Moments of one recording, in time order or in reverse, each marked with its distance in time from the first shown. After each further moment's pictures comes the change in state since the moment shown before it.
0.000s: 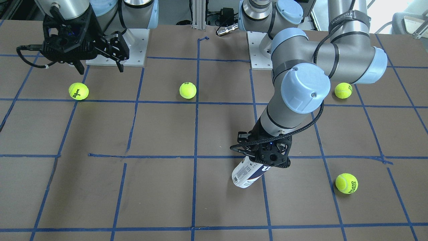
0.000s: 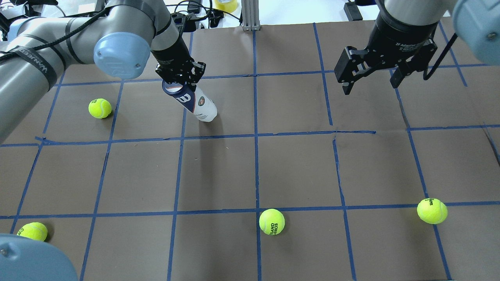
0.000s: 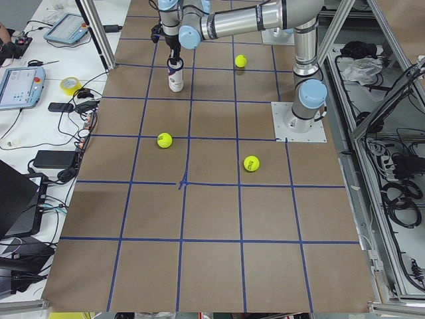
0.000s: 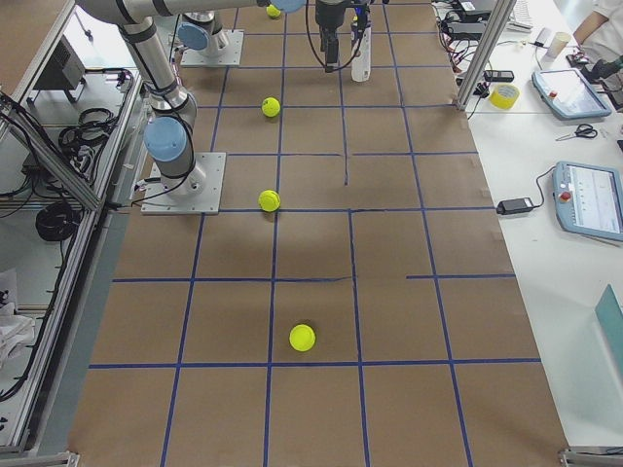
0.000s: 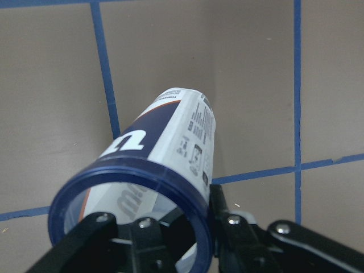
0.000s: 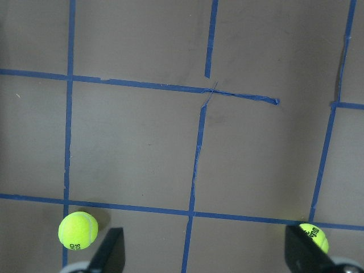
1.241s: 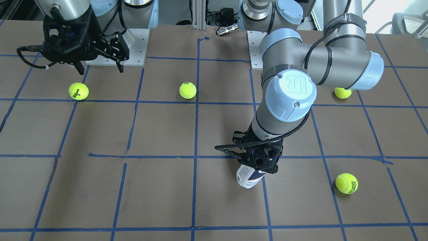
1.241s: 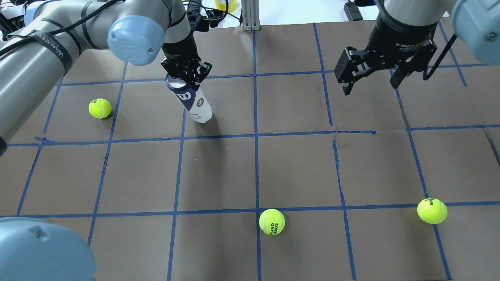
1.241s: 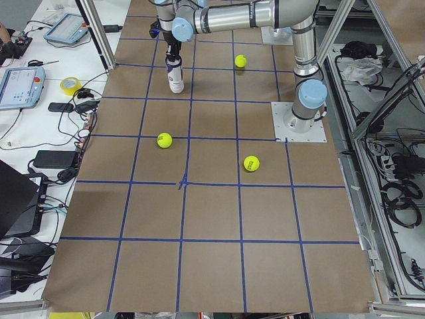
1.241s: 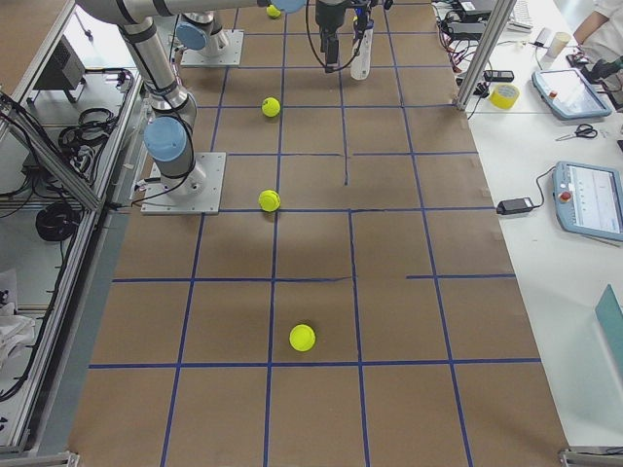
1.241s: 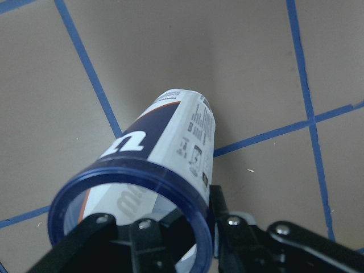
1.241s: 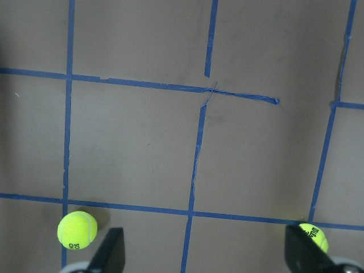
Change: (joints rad) left arm -0.032 -0.051 0.090 -0.088 0.052 0.080; right arm 0.000 0.001 0.001 0.000 -0.001 -0.002
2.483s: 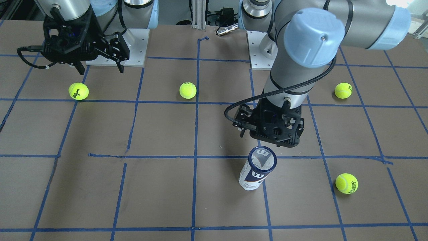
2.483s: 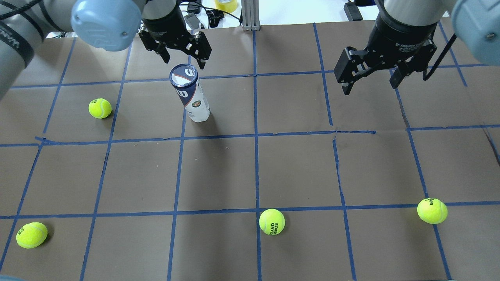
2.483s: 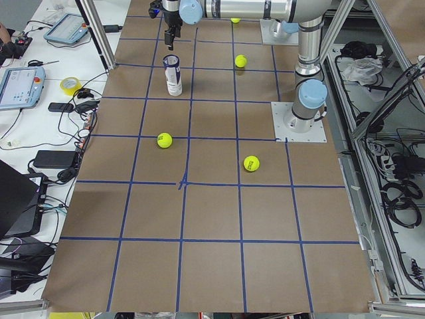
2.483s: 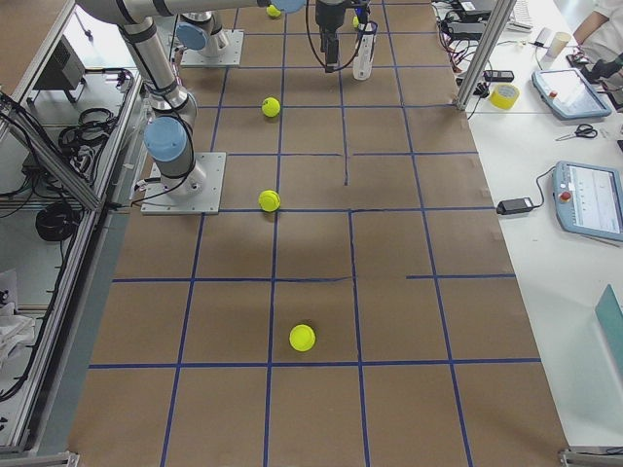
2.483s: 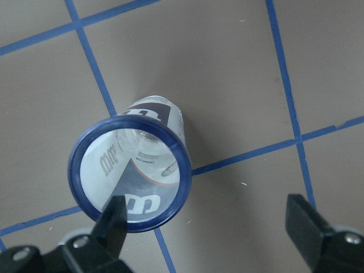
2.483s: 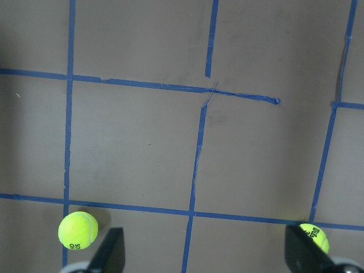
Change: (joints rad) left arm 0.034 0.133 0.041 -0.049 -0.013 -0.037; right arm 0.000 0.000 0.000 -0.001 0.002 0.002
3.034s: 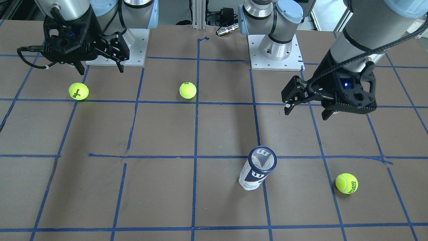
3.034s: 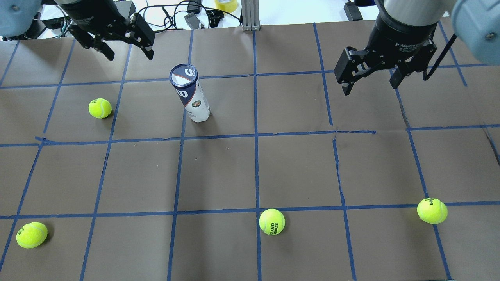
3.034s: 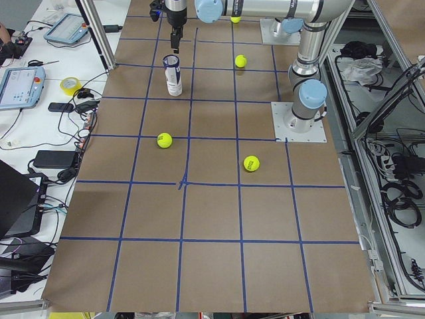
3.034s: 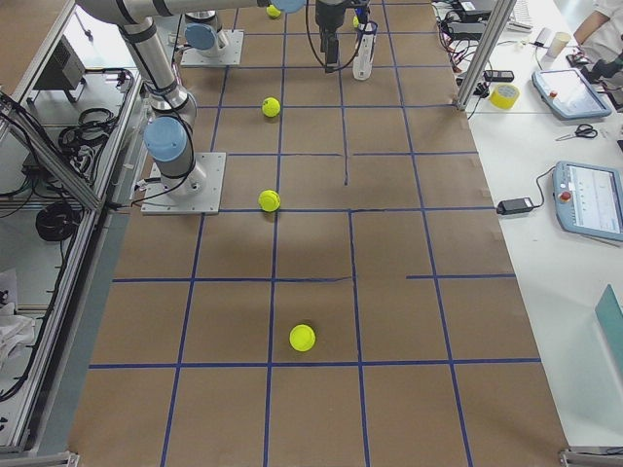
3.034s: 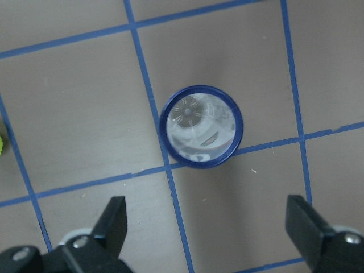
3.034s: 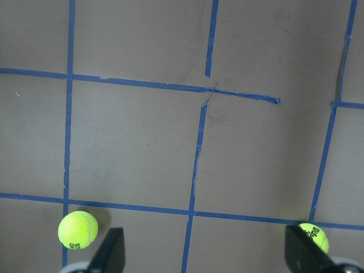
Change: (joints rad) left arm 0.169 0.142 -0.031 -0.126 -0.044 0.000; right arm 0.000 0.000 0.000 0.001 0.000 -0.001
